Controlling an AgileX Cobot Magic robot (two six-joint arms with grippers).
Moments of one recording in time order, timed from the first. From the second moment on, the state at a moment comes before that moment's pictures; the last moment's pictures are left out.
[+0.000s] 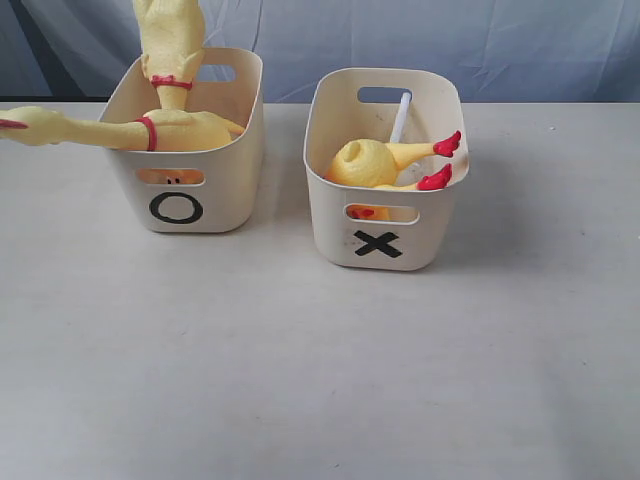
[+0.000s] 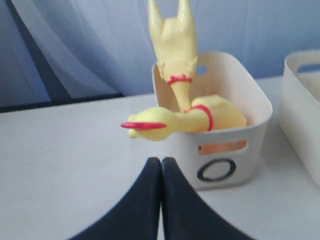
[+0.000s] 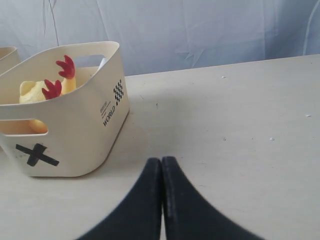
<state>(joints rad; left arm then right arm) -0.07 0.52 -0.48 -0.13 0.32 0.17 0.04 0.00 0.00 0.24 0.32 -0.13</state>
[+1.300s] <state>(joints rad) 0.10 0.01 0.00 -0.16 0.24 0.23 0.04 0.00 0.00 0.24 0.32 -0.13</state>
